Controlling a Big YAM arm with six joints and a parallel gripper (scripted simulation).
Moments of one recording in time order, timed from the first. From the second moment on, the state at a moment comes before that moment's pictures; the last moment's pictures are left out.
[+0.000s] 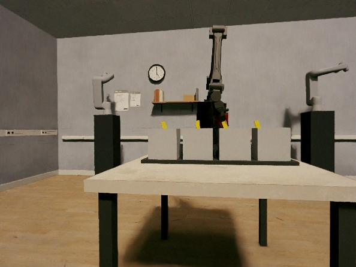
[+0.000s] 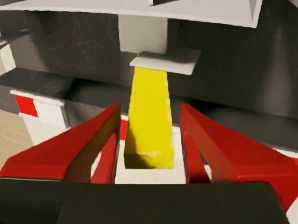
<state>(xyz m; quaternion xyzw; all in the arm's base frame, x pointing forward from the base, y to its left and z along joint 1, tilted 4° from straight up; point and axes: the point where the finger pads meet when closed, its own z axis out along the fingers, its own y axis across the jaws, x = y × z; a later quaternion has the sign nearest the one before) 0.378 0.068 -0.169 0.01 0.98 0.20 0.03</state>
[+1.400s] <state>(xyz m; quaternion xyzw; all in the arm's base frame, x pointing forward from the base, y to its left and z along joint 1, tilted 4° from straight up) 0.378 0.039 -0.107 0.02 0.98 0.17 0.01</state>
